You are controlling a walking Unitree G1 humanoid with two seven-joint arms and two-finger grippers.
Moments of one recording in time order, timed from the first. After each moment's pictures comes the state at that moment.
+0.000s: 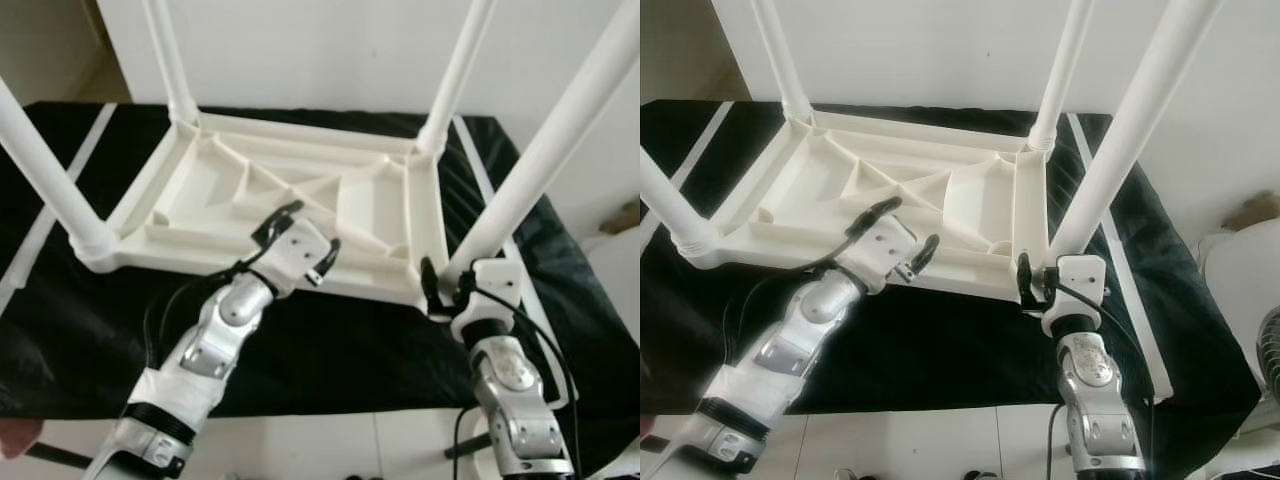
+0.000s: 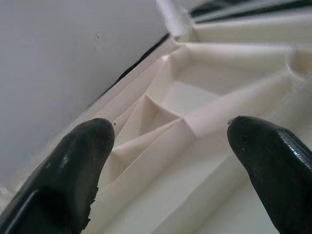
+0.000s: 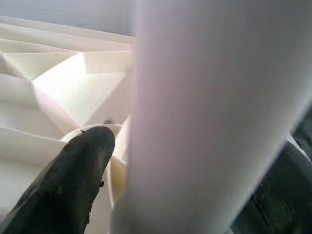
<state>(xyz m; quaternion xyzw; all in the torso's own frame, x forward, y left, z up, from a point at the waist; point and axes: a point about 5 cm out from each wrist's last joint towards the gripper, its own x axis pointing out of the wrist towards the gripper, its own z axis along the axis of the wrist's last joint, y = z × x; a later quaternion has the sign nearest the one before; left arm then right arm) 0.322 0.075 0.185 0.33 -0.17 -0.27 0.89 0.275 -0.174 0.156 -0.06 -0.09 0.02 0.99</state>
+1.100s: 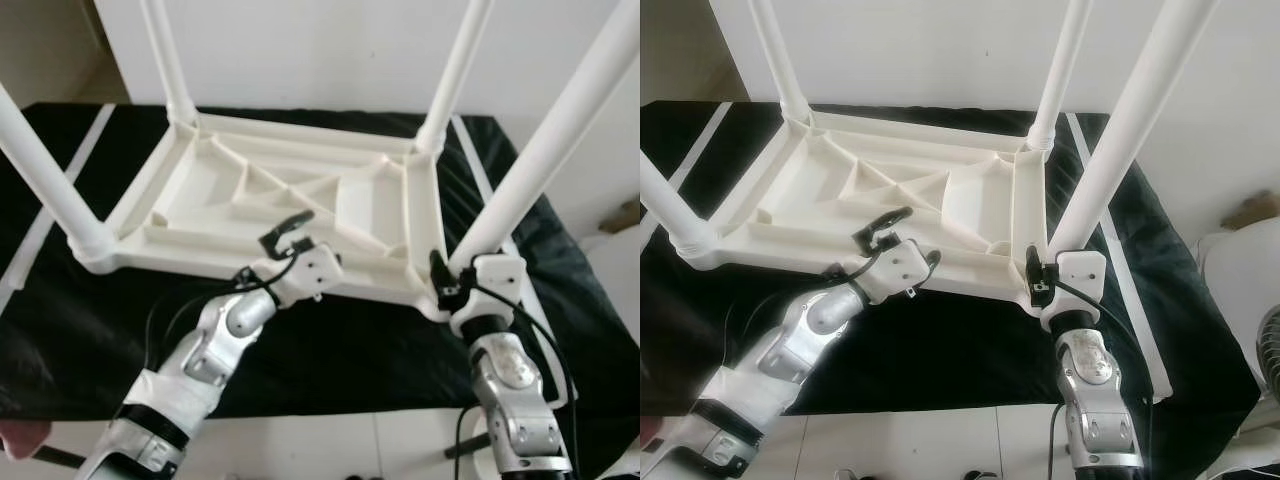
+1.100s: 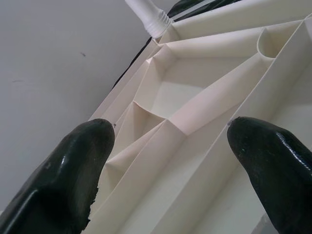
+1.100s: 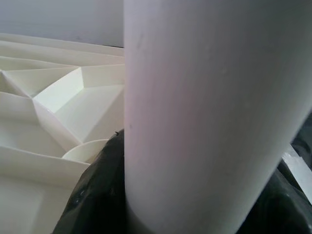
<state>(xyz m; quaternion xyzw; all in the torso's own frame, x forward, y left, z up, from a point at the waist) 0.317 0.067 0.179 0.39 -0.18 -0.29 0.85 0.276 -0.171 0.160 -0.04 -0.11 0.00 0.99</state>
